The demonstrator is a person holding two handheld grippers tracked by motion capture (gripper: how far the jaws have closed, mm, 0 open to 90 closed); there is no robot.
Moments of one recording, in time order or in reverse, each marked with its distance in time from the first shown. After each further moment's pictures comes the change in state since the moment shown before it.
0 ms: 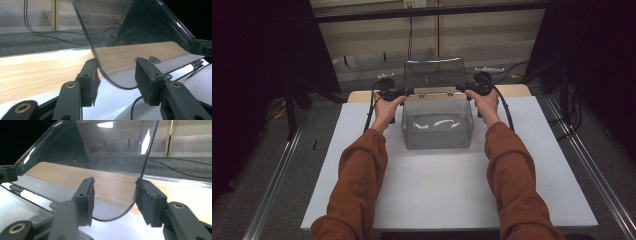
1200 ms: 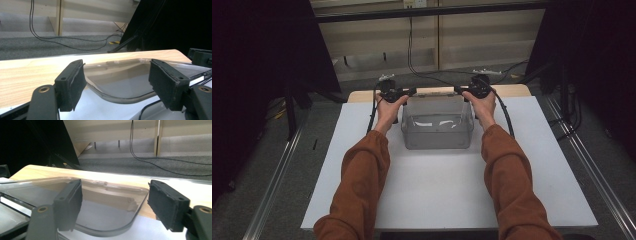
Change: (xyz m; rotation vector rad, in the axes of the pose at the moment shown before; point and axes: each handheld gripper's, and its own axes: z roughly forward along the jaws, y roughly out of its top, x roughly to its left) left arm 0.001 -0.006 0.007 -0.067 0.022 -0.003; right arm 0.003 -0.008 0.006 -0.020 -0.084 0.015
